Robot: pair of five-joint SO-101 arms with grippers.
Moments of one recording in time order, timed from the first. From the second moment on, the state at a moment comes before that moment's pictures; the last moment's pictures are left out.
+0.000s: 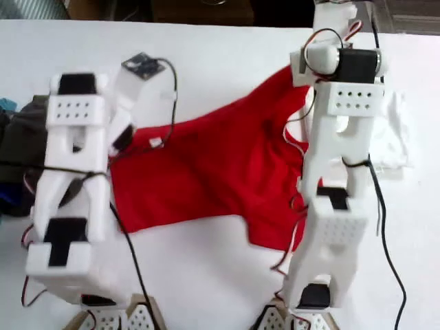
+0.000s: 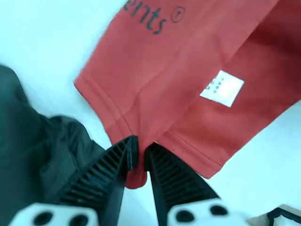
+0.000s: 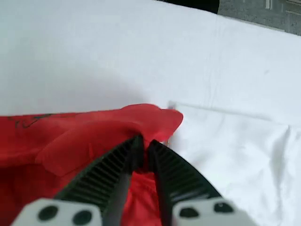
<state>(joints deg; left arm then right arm) -9.4 4.7 -5.4 93.1 -35.6 -2.7 27.3 -66.5 100.0 13.8</state>
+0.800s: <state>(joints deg) -9.4 -7.3 25.0 86.0 -37.8 1.4 -26.5 20.5 79.1 23.7</state>
